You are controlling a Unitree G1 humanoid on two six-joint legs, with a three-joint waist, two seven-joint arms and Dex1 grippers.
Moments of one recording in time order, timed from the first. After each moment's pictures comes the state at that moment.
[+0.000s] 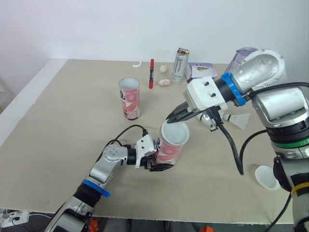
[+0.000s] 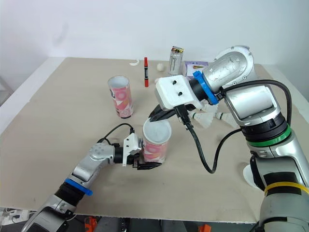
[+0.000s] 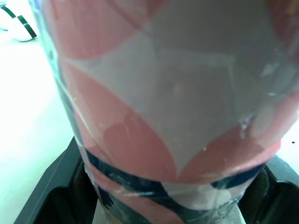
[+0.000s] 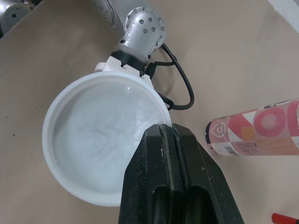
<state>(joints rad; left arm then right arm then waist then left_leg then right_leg) -0.41 0.26 -0.36 0.17 -0.17 0.08 -1.04 -1.11 -0.81 0.35 -0.11 0.22 0.30 1.57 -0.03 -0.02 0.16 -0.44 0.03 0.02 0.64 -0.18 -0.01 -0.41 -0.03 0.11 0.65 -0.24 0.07</state>
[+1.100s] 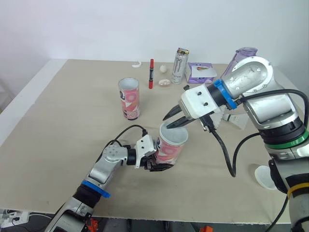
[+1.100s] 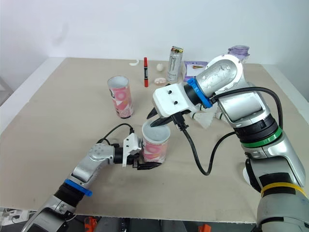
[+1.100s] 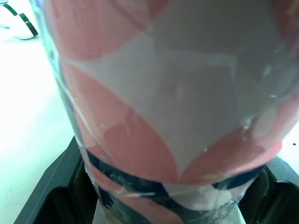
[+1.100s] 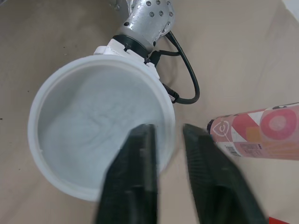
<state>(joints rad) -0.40 0.26 -0.36 0.16 -0.17 0.10 -1.03 -1.09 -0.77 0.39 -0.06 0.16 0.18 1.57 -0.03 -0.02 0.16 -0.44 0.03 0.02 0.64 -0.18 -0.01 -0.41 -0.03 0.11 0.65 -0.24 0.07</state>
